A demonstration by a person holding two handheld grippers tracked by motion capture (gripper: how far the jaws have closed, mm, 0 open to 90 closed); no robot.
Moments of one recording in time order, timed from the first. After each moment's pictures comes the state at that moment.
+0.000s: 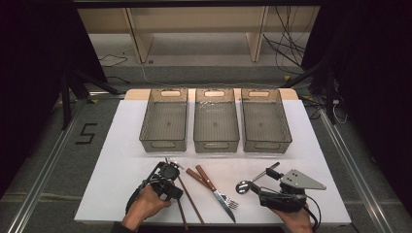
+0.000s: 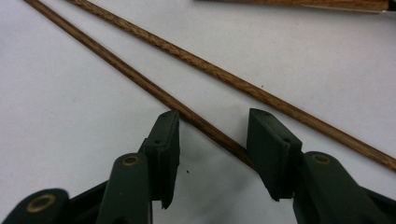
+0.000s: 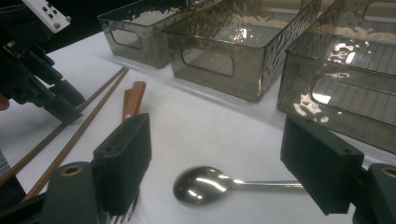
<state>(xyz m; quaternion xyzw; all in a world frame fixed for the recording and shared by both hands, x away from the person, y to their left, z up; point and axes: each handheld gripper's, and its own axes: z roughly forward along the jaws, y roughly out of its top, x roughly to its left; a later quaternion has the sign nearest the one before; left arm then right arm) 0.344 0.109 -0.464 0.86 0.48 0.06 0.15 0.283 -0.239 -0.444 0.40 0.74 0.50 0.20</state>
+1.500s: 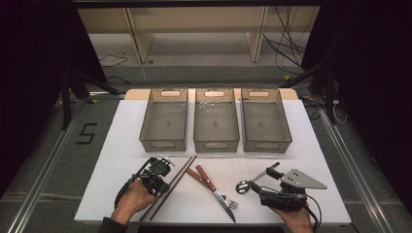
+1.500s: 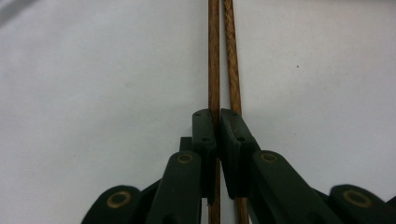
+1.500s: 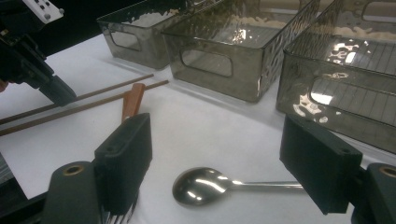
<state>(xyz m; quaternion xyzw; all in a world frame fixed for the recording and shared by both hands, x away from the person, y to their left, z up) 0.352 0.137 -0.452 0.88 0.46 0.05 0.14 0.284 -0.240 -0.444 0.40 0.74 0.50 0.20</state>
